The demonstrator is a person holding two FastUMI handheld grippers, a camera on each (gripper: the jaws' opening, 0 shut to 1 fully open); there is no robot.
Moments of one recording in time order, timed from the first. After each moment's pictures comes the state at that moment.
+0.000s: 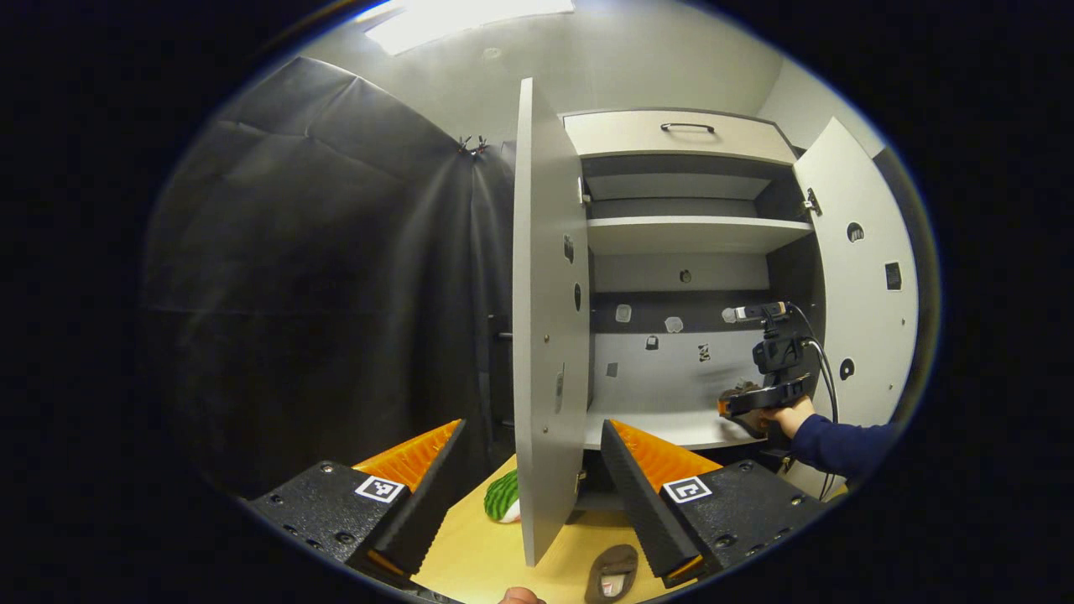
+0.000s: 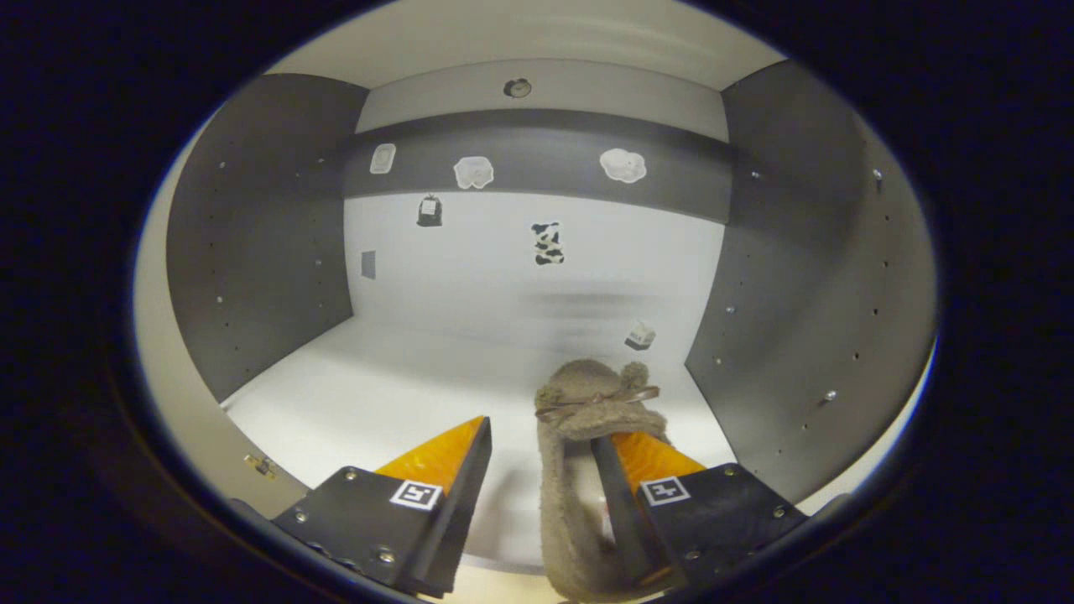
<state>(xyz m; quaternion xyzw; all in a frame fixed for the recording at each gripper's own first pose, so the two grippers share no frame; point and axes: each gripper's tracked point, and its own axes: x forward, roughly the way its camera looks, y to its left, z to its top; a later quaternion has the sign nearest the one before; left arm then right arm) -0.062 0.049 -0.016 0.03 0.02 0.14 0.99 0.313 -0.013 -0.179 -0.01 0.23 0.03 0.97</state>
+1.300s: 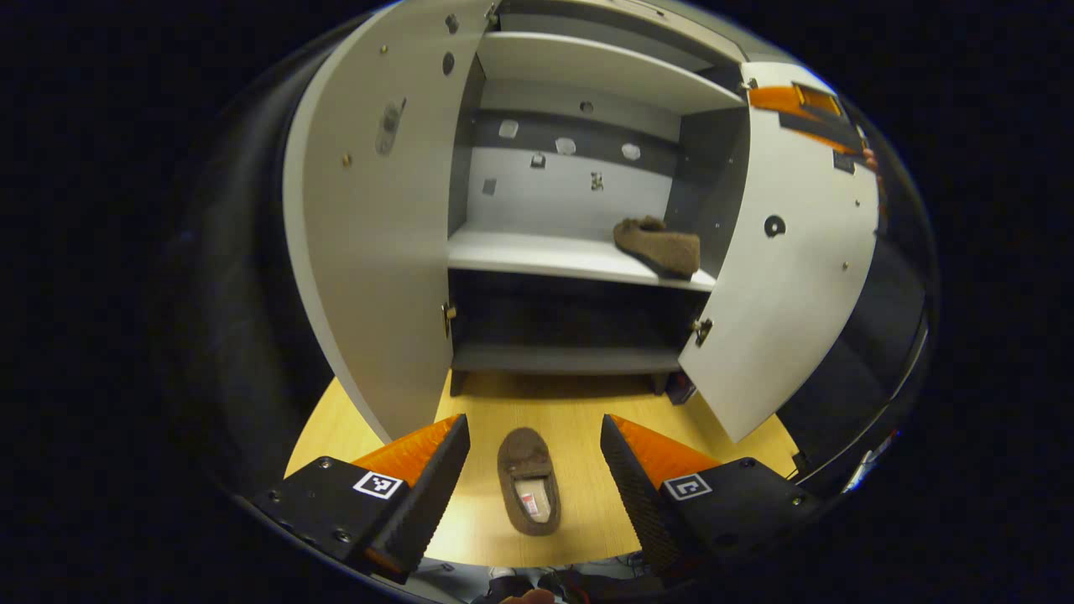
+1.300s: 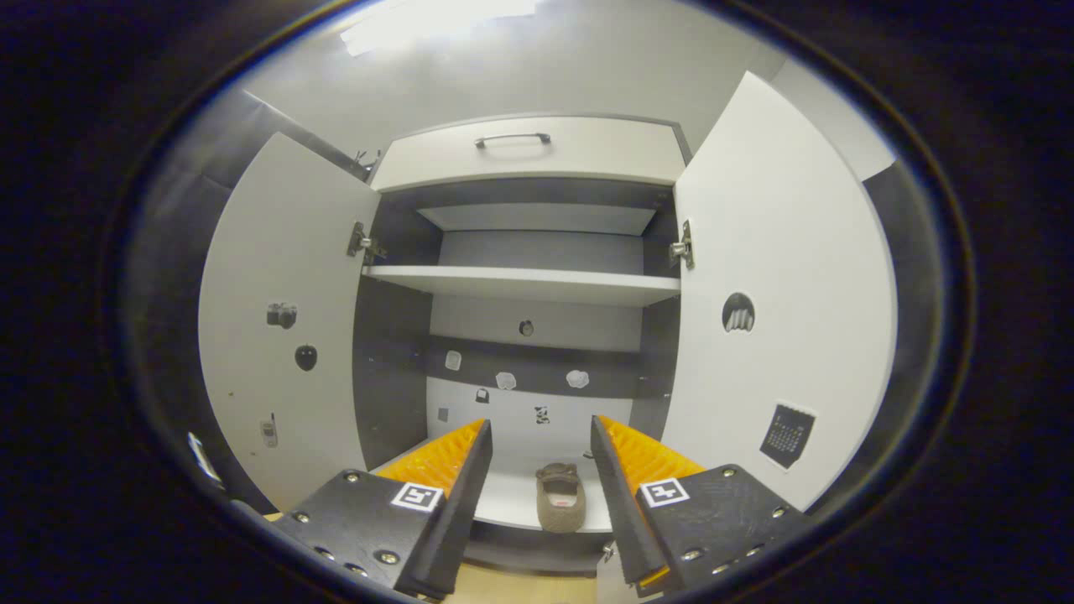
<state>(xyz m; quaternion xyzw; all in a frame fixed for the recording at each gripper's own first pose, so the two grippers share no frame) -0.064 -0.041 -0.236 -0.04 0.33 -0.07 0.94 0.077 -0.049 0.111 0.02 -0.01 0.04 1.00</state>
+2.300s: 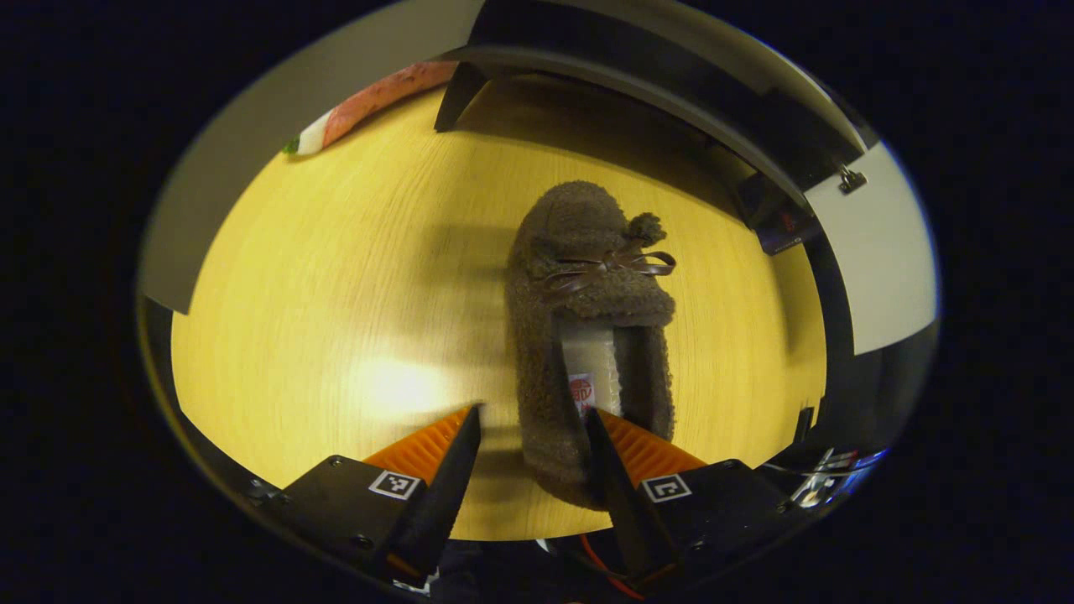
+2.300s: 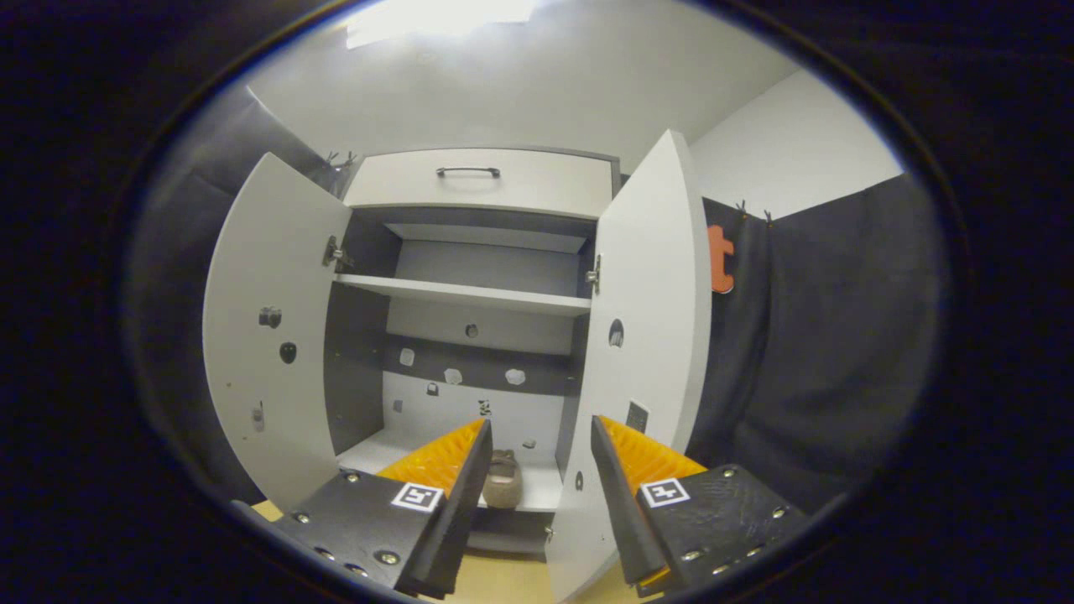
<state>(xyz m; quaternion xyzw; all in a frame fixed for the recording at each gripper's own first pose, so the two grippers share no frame) -0.102 0.003 -0.453 -0.14 0.64 -0.05 0.76 -0.002 -0.120 0.121 -0.01 0.00 -0.06 1.00</state>
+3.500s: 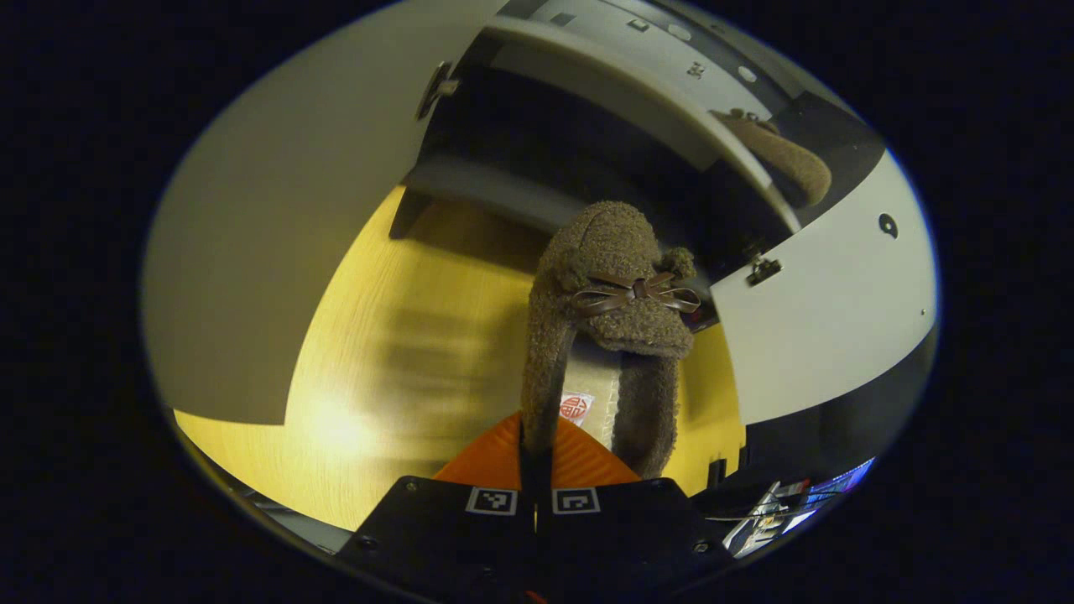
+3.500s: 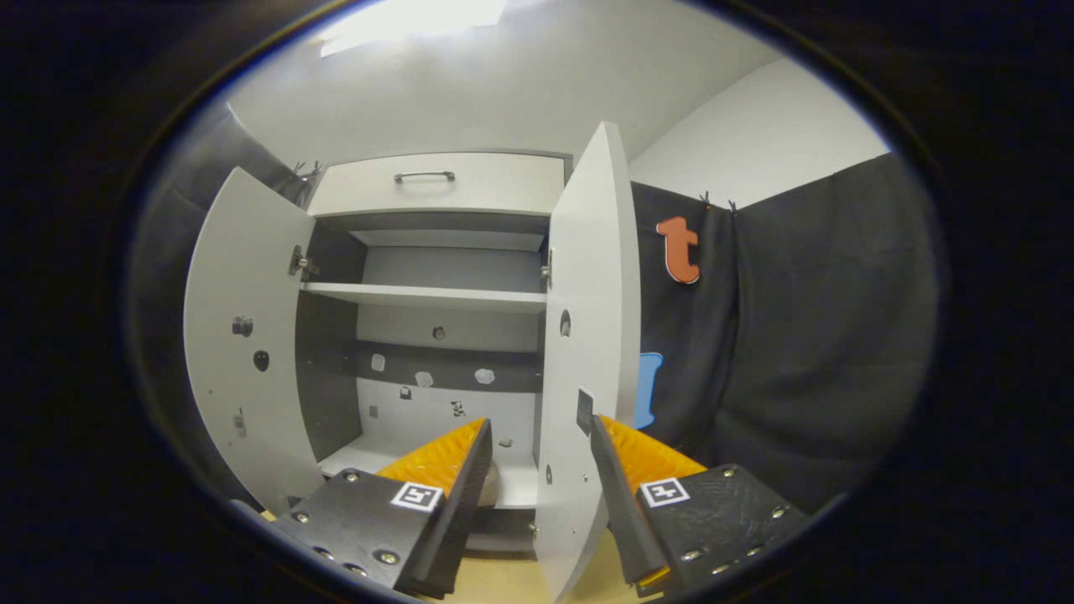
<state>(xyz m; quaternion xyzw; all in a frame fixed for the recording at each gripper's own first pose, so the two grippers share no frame) -0.033 0.062 -0.375 -0.21 0.51 -0.11 0.83 -0.025 -0.157 0.110 0.02 -0.02 -0.10 0.99</state>
